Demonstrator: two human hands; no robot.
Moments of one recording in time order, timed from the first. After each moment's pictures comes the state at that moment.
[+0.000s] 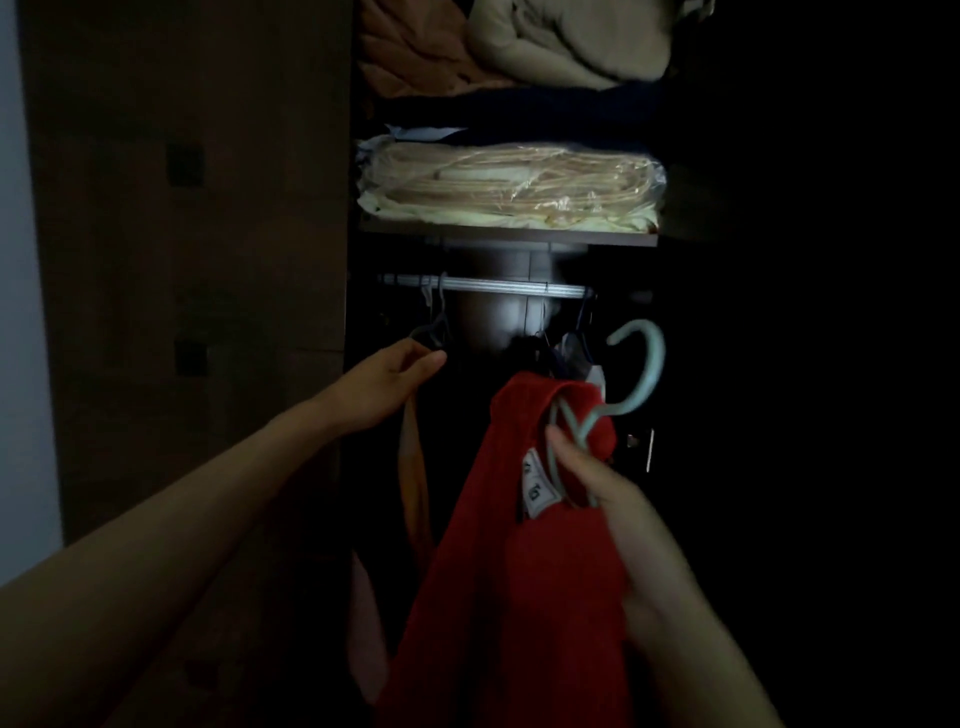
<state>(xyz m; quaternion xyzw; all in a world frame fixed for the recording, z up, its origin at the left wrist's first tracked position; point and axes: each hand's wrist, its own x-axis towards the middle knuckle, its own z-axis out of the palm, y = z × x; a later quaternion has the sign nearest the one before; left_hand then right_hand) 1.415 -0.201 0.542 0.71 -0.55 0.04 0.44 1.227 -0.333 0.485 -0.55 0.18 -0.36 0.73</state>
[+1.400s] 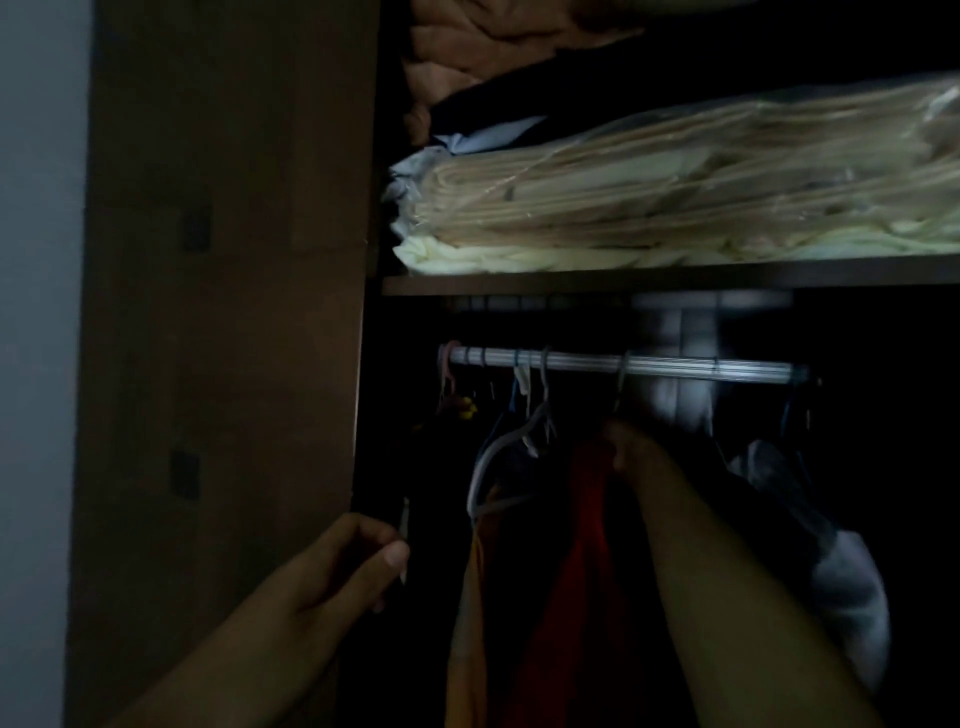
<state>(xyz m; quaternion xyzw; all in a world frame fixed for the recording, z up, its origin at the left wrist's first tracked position) 1.496 -0.230 0.499 0.72 -0.39 0.07 0.57 1.556 -0.605 0.585 -0.65 0.18 -0.31 0.67</state>
